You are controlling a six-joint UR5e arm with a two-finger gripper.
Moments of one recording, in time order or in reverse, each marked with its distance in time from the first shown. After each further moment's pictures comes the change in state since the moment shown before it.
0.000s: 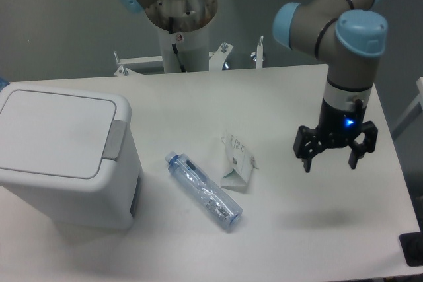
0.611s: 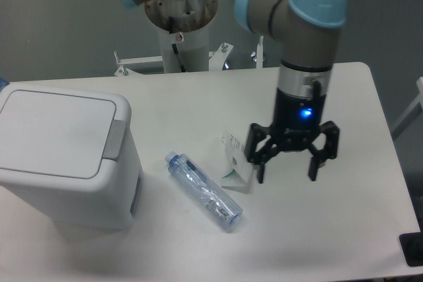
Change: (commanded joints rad) arm -0.181 0.069 0.074 -0.006 -0.043 -0.196
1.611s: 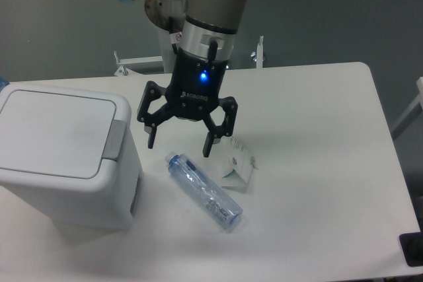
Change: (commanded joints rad) arm -0.088 0.146 -0.172 -0.028 -0.118 -0.046
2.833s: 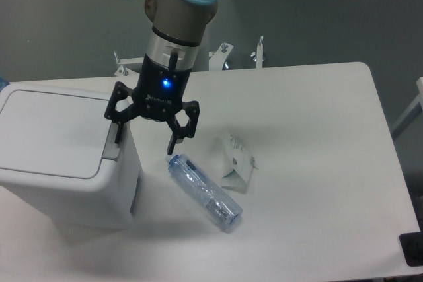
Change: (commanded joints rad) arm -0.060 0.029 -0.091 0.015 0.002 0.005
